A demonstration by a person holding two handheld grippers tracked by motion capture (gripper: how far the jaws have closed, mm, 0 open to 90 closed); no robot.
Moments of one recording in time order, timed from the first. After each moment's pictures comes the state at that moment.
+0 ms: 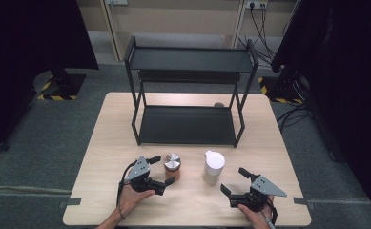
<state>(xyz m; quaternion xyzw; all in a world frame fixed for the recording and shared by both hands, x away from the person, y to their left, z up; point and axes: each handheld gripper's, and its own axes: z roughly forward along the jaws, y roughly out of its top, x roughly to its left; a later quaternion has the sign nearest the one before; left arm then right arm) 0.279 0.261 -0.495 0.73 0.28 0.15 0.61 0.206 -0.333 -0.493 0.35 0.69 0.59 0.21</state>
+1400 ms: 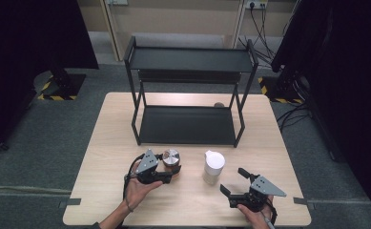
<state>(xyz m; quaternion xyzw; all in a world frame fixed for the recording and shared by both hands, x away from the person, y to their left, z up) 0.289 0.241 -0.465 0.74 0.27 0.17 0.58 0.207 -0.333 -0.494 0.35 0.69 0.60 0.21</state>
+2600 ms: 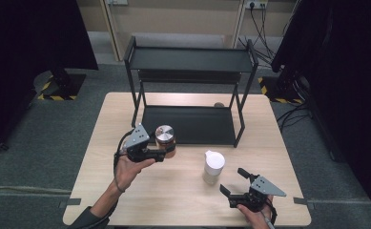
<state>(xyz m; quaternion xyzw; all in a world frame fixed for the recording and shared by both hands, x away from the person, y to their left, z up) 0.314 0.259 -0.378 0.73 0.27 0.18 0.60 0.208 -0.333 -0.495 0.35 0.69 0.60 0.20</state>
